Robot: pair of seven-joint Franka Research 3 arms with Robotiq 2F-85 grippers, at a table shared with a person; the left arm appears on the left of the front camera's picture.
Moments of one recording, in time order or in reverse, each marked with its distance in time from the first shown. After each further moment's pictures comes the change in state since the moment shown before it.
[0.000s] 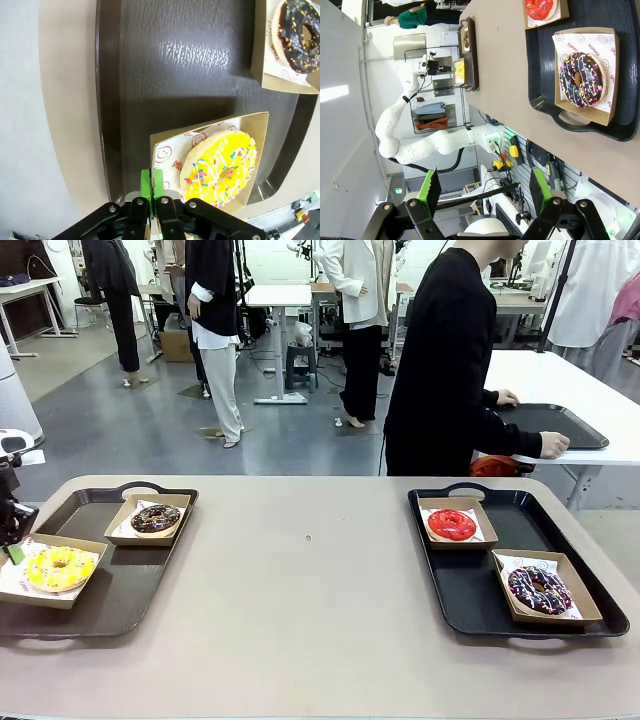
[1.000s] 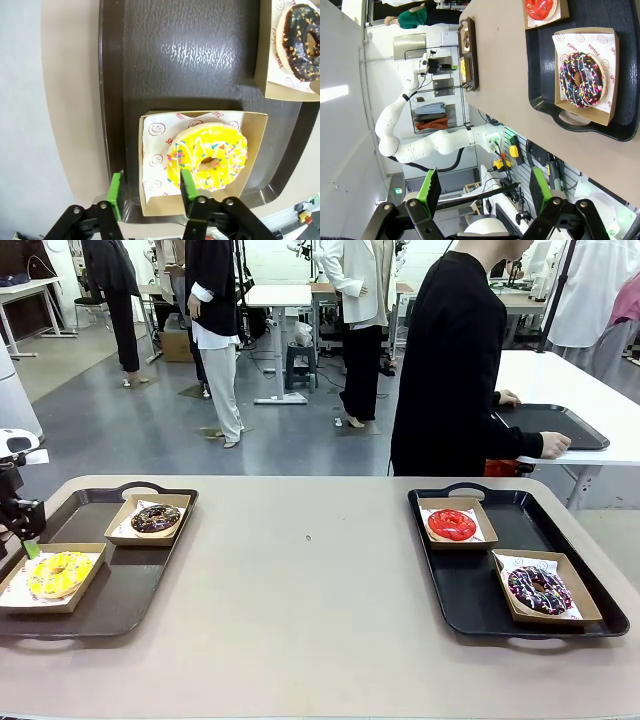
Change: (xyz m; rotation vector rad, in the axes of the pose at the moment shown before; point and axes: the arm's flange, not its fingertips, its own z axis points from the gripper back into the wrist) left arm 0.008 -0.001 0.002 0.020 -0.006 -0.014; right arm 0.000 0.000 0.000 0.000 0.000 0.000
